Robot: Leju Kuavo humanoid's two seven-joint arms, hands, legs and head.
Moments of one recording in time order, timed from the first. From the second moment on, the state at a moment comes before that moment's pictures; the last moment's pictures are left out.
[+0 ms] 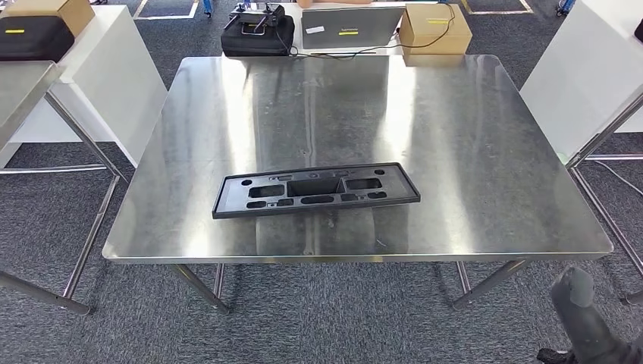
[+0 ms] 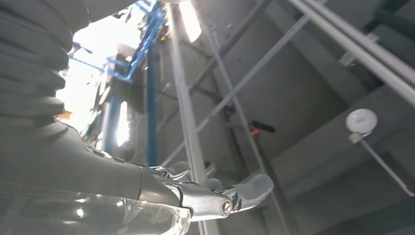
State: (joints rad) left arm -0.07 -0.11 1.29 -0.28 -0.57 0.15 -0.45; right arm 0.23 0.04 0.07 -2.24 0.73 -0.65 -0.61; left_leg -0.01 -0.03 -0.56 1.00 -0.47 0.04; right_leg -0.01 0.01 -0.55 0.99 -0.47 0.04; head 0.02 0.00
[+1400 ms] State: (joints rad) left arm -0.10 -0.17 1.43 -0.29 -0.43 0.31 -0.38; right arm 0.30 0.35 -0.34 -1.98 0.11 -0.43 -0.70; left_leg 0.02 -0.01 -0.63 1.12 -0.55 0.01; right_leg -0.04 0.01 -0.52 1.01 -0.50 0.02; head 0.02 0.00
